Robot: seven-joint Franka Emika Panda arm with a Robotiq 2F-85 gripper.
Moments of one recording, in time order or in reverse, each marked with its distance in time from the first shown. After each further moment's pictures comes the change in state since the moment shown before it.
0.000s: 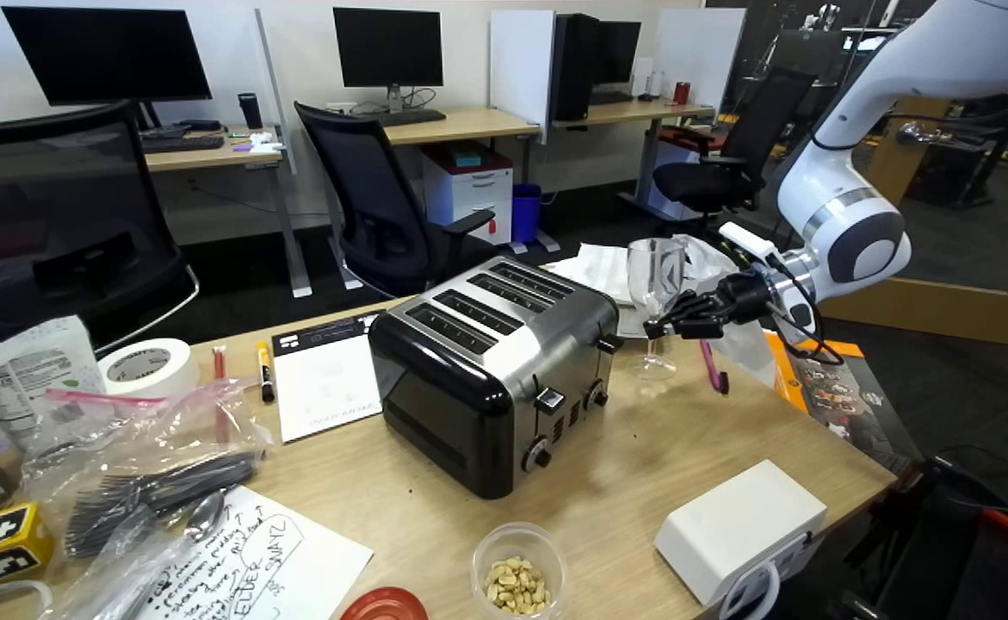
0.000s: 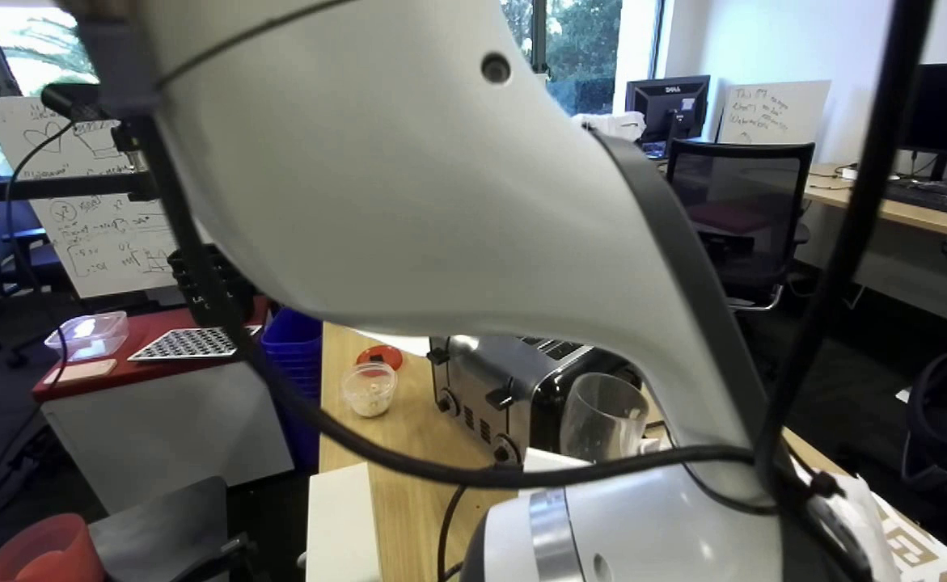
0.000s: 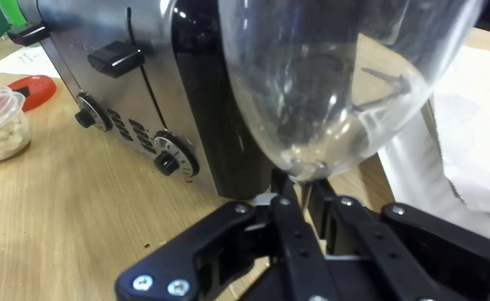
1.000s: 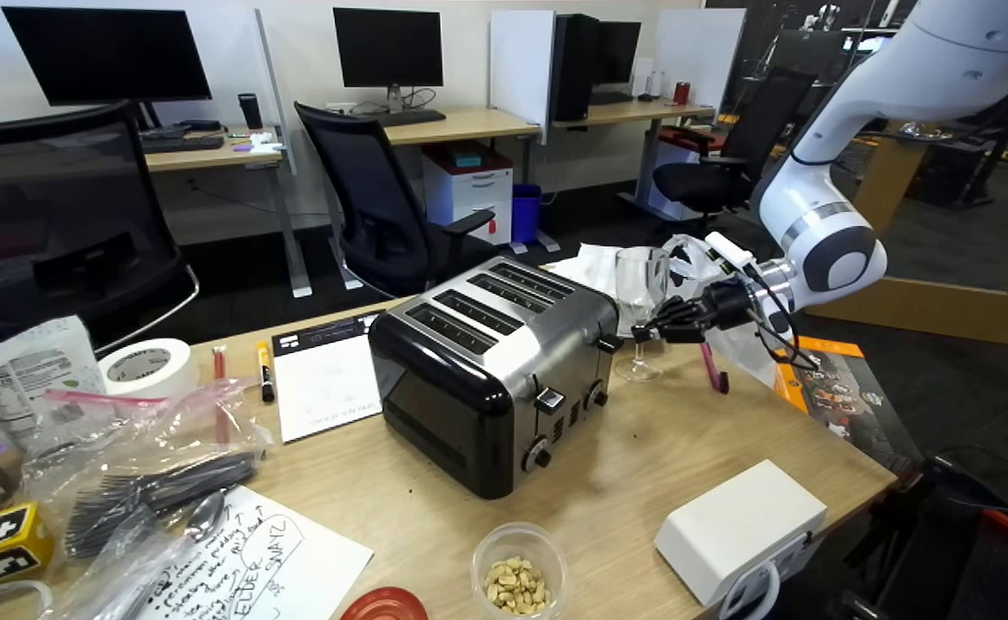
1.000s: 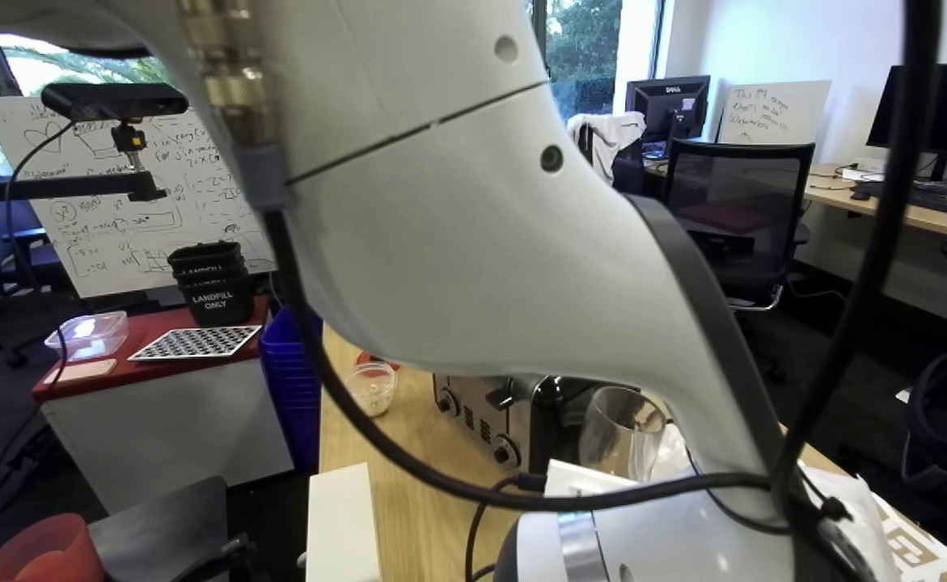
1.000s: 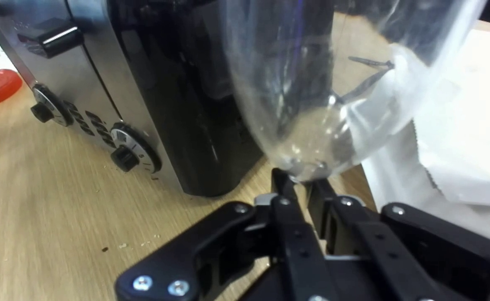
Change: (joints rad) arm 0.011 0.090 0.005 0.089 0.052 0.014 0.000
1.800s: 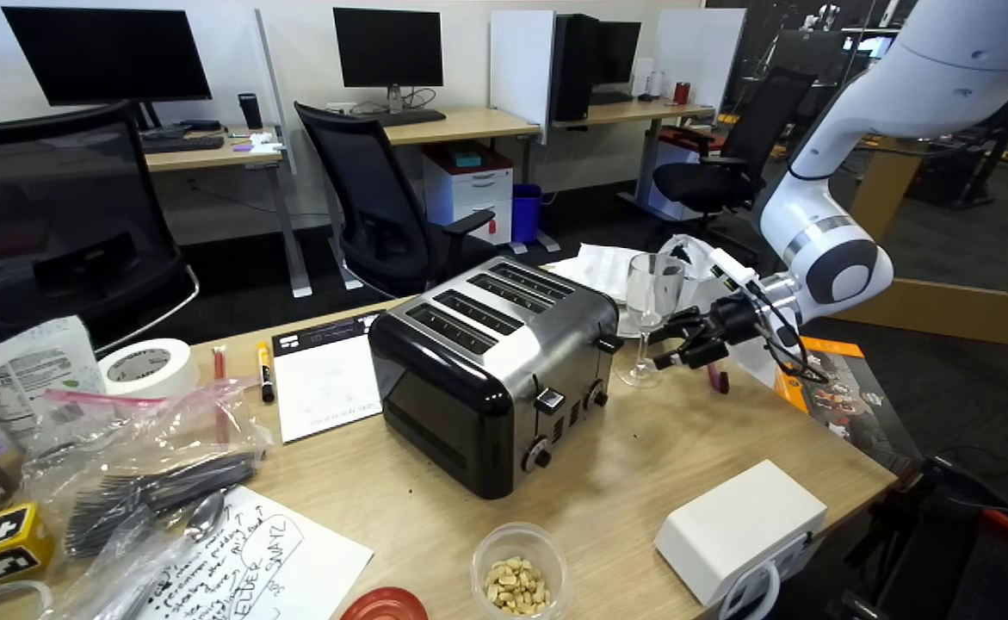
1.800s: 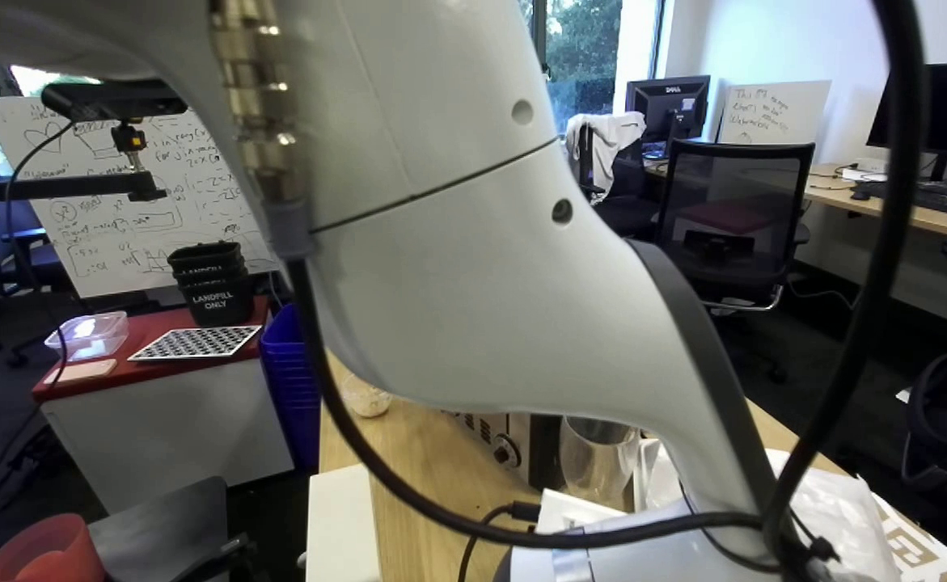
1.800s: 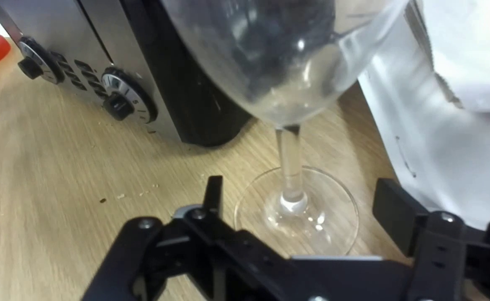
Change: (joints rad) arm 0.004 0.040 -0.015 0.000 -0.012 0.042 -0.002
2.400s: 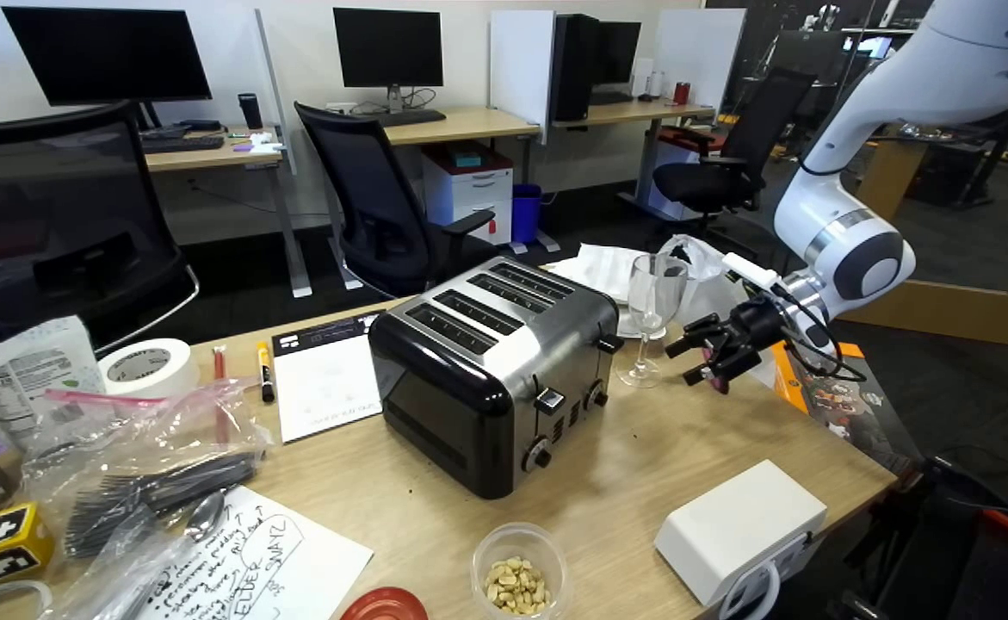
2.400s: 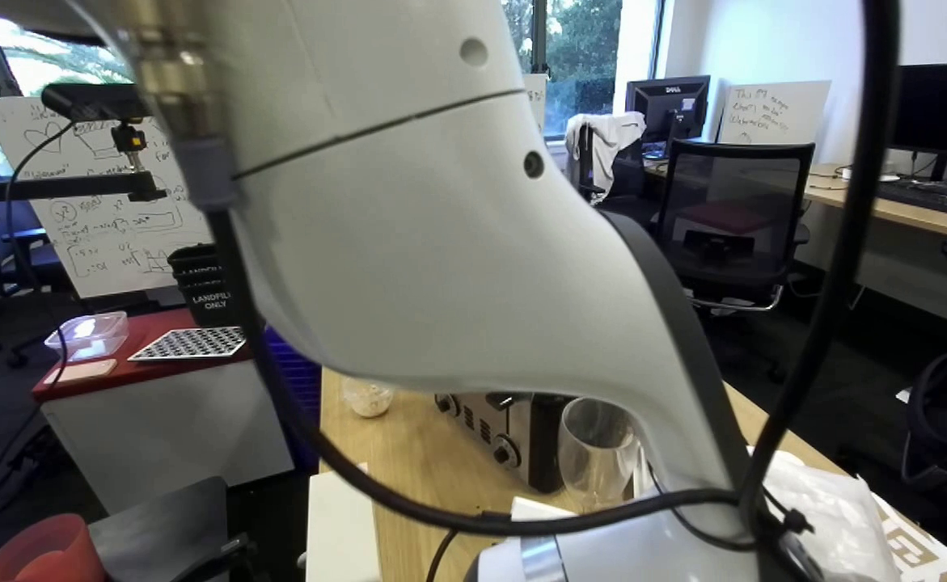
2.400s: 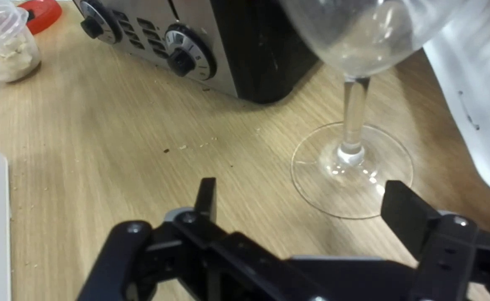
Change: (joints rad) arm 0.004 -0.066 -0.022 -0.086 -0.142 0.026 0.037
